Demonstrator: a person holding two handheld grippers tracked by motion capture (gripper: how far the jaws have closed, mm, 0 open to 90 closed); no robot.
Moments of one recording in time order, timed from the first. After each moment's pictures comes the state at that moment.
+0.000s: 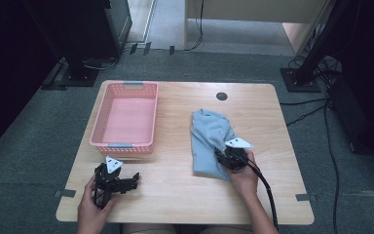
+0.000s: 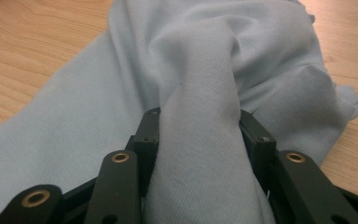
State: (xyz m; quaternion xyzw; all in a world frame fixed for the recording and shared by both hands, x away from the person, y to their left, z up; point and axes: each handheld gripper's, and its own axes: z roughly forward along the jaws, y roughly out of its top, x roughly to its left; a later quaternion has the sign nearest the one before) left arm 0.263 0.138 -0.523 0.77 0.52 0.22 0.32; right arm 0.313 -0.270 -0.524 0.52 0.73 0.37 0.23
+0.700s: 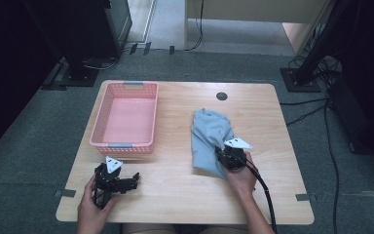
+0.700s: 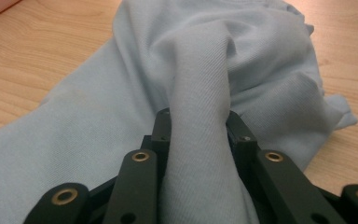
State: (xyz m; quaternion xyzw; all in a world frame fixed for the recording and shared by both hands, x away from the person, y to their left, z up) left arm 0.263 0.138 -0.523 0.77 0.52 0.22 0.32; right arm 0.311 -0.264 -0.523 0.53 0.72 0.38 0.24
